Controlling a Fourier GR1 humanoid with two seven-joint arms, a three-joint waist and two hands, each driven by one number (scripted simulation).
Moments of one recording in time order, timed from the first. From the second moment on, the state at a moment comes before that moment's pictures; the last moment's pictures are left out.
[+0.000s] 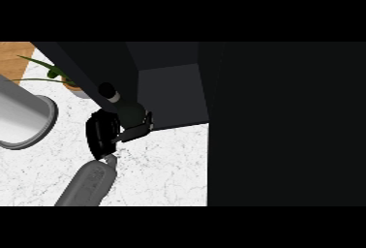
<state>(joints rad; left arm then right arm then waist) -0.32 0.15 -0.24 -1.06 -0.47 0.94 0.08 0.45 -0.07 0.30 -2.43 -0.15 0.34 0.11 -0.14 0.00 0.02</state>
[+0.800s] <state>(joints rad) -0.30 0.16 -0.29 -1.08 -0.69 0.98 0.26 0.45 -0.08 0.30 -2.42 -0.16 0.36 0.11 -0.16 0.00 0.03</state>
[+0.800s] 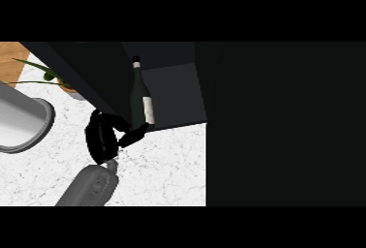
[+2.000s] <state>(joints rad) -0.32 0.08 -0.29 -1.12 -0.54 0.94 0.32 0.46 -0.07 0.31 -2.41 -0.17 0.36 0.12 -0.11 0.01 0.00</state>
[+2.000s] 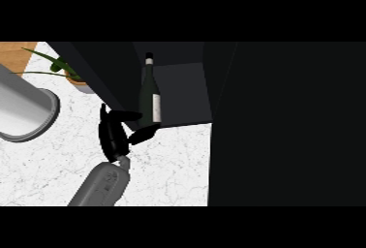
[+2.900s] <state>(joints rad) -0.32 0.02 -0.36 -1.23 -0.17 0.85 0.16 0.45 -0.05 0.31 -2.41 -0.16 0.31 0.14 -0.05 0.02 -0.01</state>
